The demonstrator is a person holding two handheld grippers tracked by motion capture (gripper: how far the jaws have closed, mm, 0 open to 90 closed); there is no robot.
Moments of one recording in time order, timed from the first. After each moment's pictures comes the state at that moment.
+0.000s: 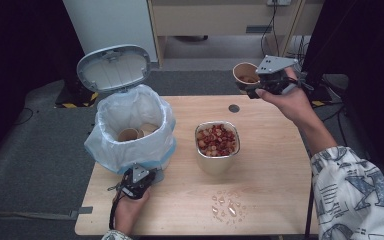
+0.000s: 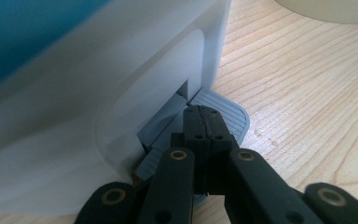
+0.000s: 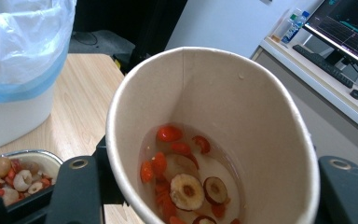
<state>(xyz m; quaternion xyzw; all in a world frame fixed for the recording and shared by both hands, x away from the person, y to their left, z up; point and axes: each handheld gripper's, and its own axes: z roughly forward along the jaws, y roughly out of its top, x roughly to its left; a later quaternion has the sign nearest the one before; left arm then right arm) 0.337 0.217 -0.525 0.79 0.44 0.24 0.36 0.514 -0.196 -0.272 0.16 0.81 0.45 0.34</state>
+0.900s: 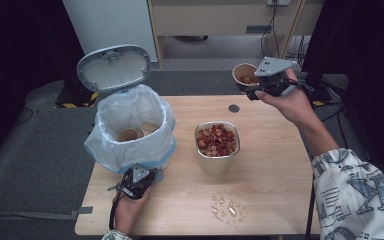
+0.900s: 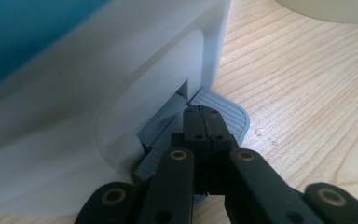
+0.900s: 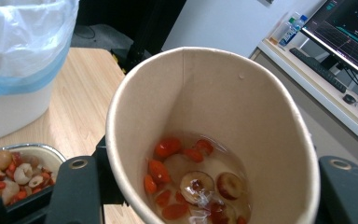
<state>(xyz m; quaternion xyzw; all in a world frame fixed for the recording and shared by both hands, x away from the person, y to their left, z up) 0.337 0.217 -0.525 0.79 0.44 0.24 0.36 0.505 -0.193 -0.270 0.15 0.82 0.43 0.35</state>
